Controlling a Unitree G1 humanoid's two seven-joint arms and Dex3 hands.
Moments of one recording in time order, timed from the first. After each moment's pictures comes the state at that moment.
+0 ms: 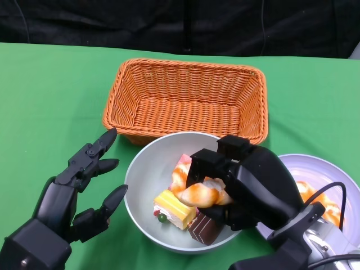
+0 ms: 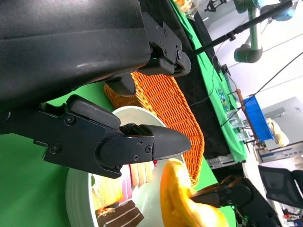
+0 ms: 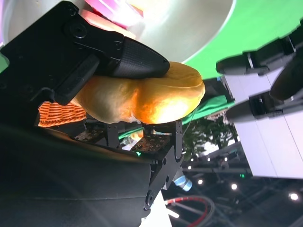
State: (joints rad) left arm 0.13 0.11 0.01 -0.06 0.03 -0.30 -0.15; right arm -0.21 -0.23 0.44 0.03 -0.81 -0.35 -0.32
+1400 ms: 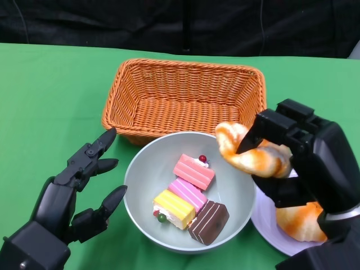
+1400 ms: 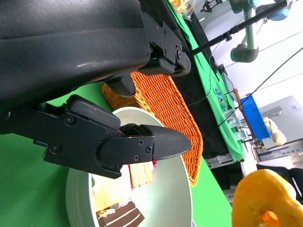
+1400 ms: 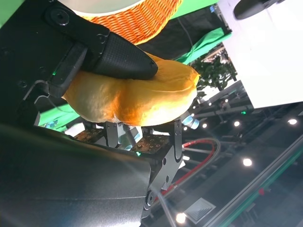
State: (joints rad) left arm 0.13 0.12 0.01 -0.05 0.03 -0.32 -0.15; right arm -0.12 -0.25 0.16 -0.10 -0.65 -0.51 -0.33
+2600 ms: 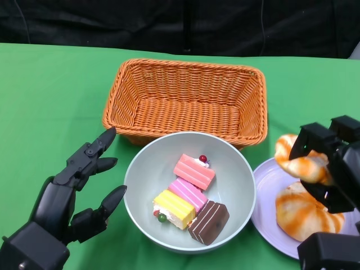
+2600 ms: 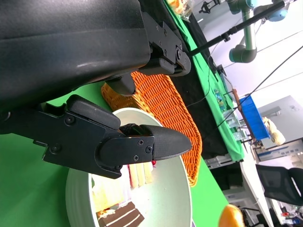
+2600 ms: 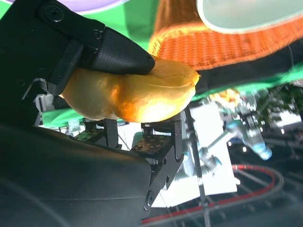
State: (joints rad) left arm 0.13 0.13 0.01 -0.05 0.03 -0.33 -0.15; right arm -0.09 -0.38 0.09 0.10 -0.87 -0.40 -0.42
